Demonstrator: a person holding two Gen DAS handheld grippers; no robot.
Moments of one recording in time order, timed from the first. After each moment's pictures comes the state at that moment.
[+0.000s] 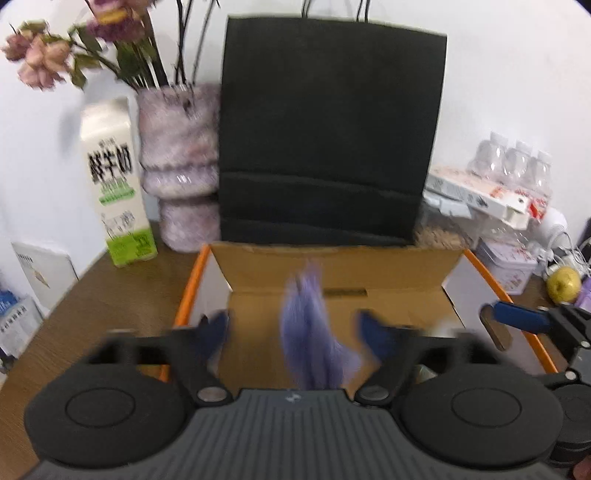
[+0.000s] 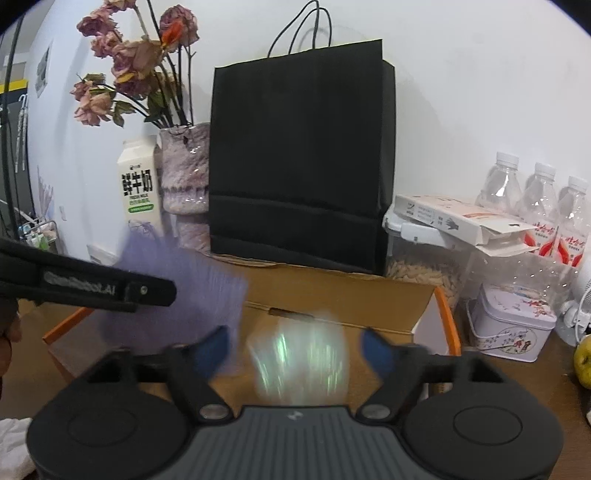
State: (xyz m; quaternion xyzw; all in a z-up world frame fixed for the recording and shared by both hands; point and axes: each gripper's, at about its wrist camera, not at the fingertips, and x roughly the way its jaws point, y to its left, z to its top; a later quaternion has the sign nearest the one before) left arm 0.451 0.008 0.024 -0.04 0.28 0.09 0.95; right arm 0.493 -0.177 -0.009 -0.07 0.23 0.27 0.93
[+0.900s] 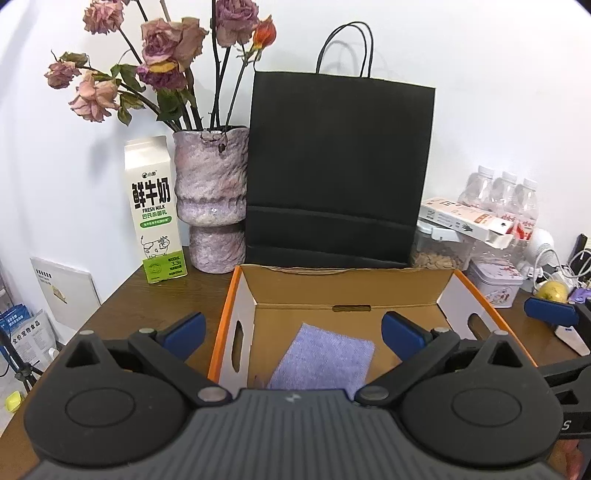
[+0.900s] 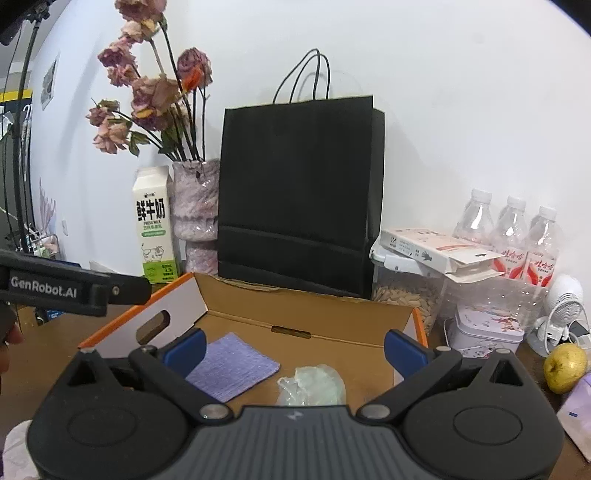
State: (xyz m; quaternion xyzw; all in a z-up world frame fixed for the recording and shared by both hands) left arm 0.385 0.008 0.048 -0.04 0.24 0.10 0.97; right arm 0.442 -0.197 0.021 -0.06 0.18 0.27 0.94
